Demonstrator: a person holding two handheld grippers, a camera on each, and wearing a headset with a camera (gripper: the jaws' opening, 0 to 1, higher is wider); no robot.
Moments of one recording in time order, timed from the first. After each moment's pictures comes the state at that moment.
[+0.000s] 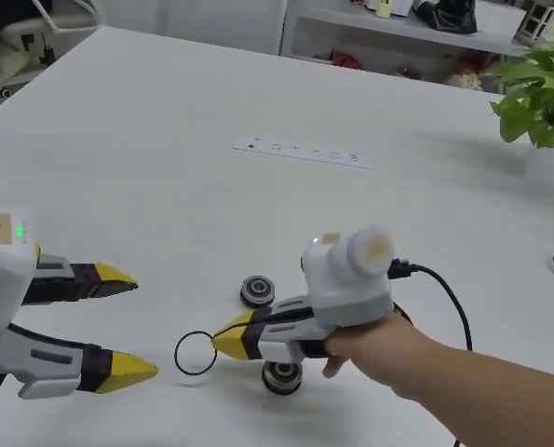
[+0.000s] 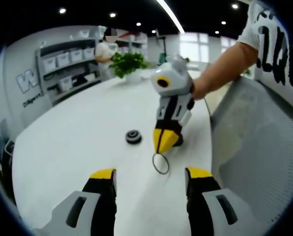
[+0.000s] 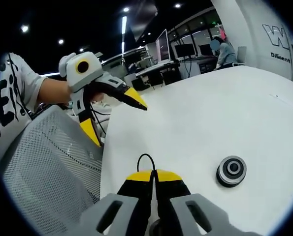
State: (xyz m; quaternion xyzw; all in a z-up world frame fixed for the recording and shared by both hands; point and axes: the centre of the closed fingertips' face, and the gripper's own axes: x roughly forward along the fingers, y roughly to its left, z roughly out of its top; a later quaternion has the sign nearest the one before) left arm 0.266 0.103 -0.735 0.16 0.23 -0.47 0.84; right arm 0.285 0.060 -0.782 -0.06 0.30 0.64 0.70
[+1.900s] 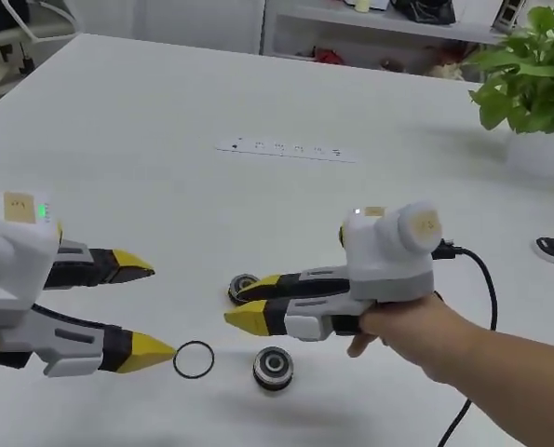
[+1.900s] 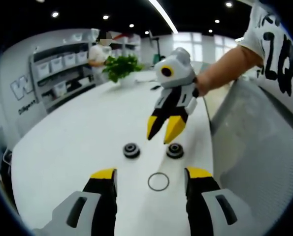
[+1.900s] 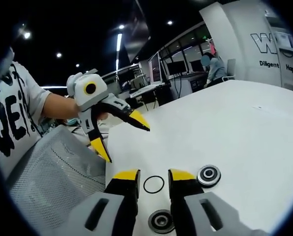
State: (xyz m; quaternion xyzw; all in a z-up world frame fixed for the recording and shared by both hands) left arm 0.282 0.075 -0.720 0.17 0.22 -0.49 0.83; right arm 0.302 0.025 -0.733 0.00 0.25 0.61 0.75
